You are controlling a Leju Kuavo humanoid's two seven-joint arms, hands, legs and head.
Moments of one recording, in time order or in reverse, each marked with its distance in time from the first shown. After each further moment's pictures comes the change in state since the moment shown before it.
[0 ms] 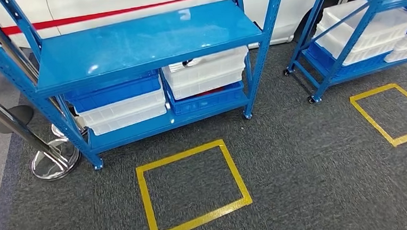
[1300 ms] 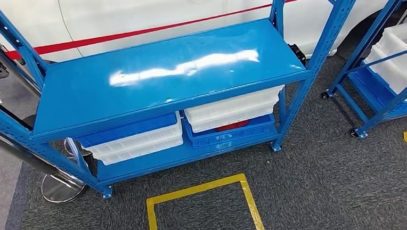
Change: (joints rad) left arm -0.005 0.000 0.000 0.002 0.001 0.002 0.007; right arm -0.012 0.003 -0.002 0.004 -0.016 -0.002 0.001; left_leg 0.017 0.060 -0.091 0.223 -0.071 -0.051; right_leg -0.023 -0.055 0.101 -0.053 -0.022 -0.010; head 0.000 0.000
